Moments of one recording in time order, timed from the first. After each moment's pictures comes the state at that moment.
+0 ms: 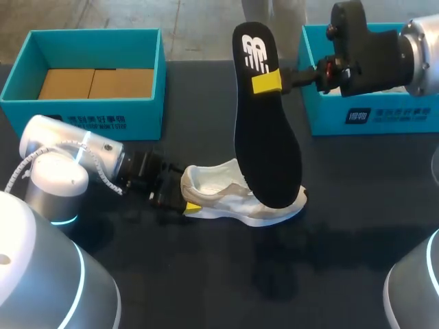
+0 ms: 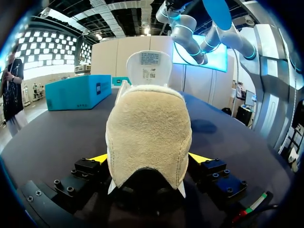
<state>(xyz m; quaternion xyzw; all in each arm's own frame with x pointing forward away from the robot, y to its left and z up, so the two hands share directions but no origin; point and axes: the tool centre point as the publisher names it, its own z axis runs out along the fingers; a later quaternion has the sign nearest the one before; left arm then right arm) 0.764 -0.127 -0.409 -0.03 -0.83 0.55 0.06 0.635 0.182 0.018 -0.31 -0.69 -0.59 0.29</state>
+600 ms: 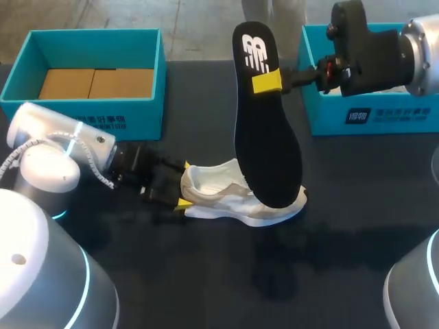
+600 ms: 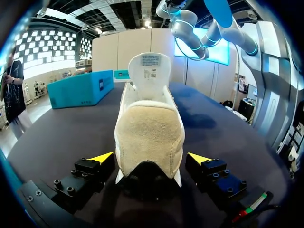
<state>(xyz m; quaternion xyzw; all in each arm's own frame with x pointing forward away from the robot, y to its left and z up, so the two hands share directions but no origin) 0.768 -0.104 -0.397 -0.03 -0.86 0.51 0.05 0.635 0.181 0.019 -0.31 -0.69 -0.59 0.29</state>
